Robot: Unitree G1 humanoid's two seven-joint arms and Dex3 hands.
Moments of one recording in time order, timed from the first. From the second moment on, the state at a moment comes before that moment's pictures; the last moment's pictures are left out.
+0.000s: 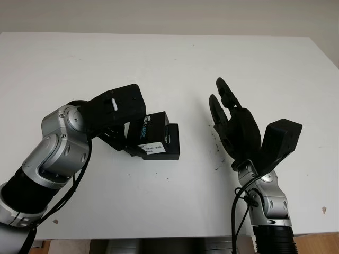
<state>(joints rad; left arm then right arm) -0.68 0.65 -0.40 -0.28 0.38 0.96 -0.82 -0.25 -0.04 -0.08 -0.03 0.20 0.22 0.13</state>
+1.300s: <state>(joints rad) -0.77 0.62 -0.51 -0.26 0.39 0.98 -0.80 -0.25 -0.01 -0.06 0.02 0.20 0.15 0.12</state>
